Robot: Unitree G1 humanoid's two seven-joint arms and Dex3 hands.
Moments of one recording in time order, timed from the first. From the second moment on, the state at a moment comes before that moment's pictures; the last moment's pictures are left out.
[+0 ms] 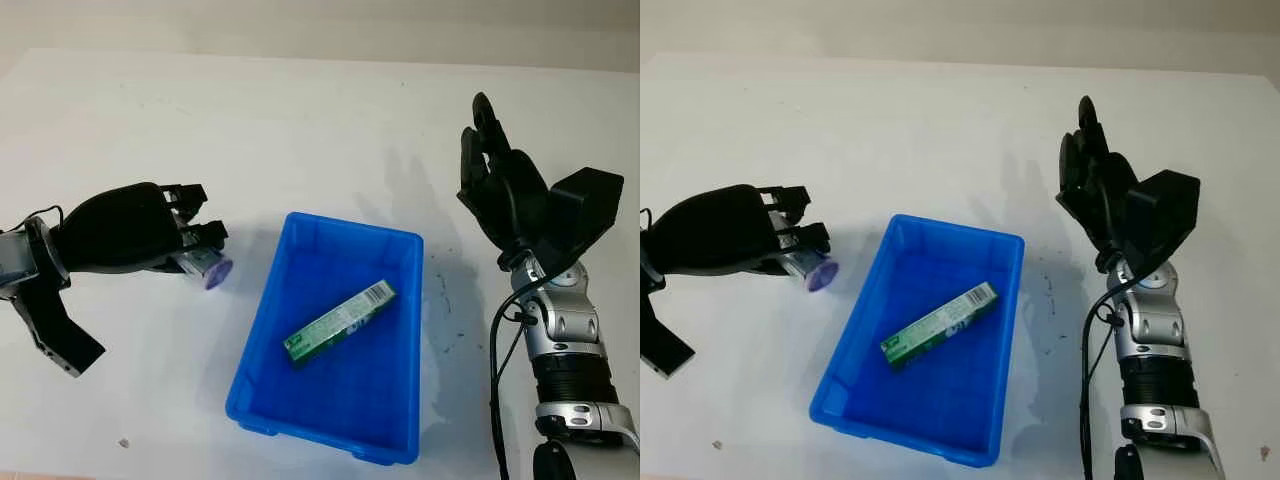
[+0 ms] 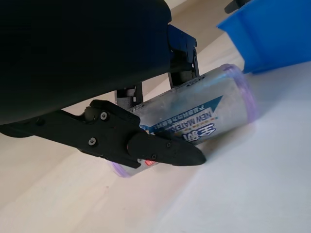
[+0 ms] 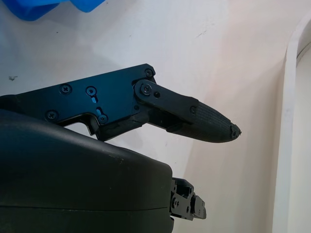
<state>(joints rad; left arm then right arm) -0.84 1.07 -0.66 0.69 1.41 -0.77 0.81 -0.51 -0.32 -0.18 0.35 0.16 0.03 0.24</state>
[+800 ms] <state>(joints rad) -0.79 0.83 -0.21 0.02 0.31 -0.41 -0.07 -0.54 -0.32 -0.18 0.38 0.17 0.03 0.25</state>
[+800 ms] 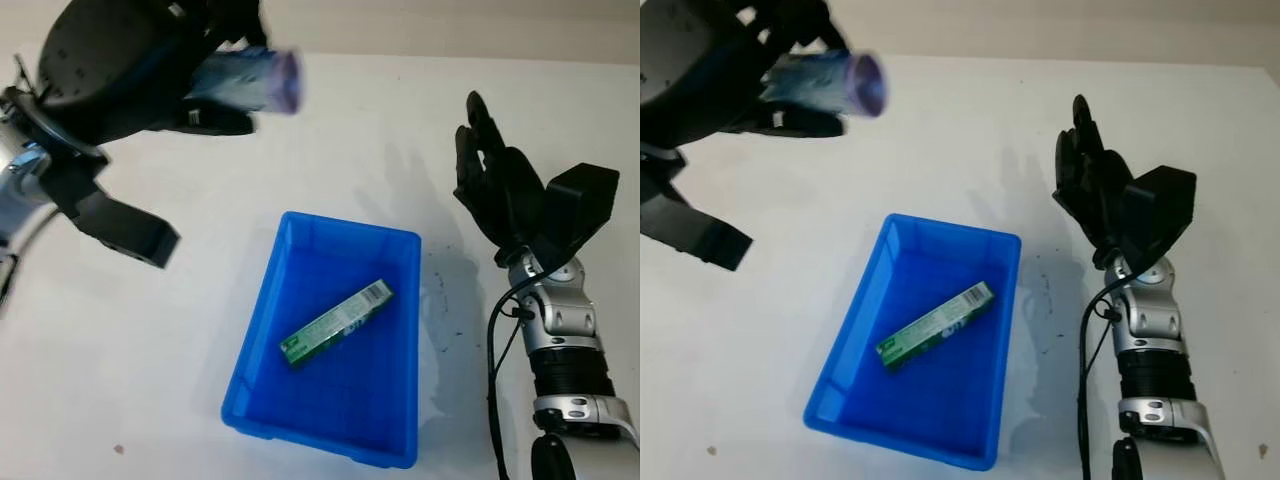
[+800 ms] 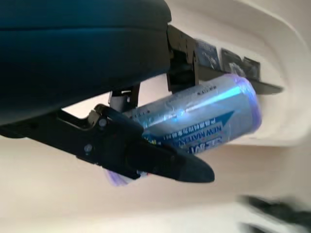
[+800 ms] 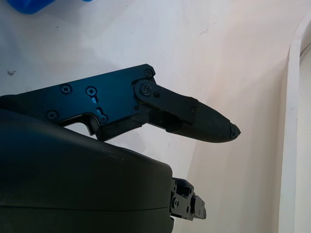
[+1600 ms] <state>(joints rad) -0.66 0.72 -0.22 -0.38 0.07 0.32 -0.75 -0.52 -0.31 -0.17 0.37 0.16 0.02 0.25</state>
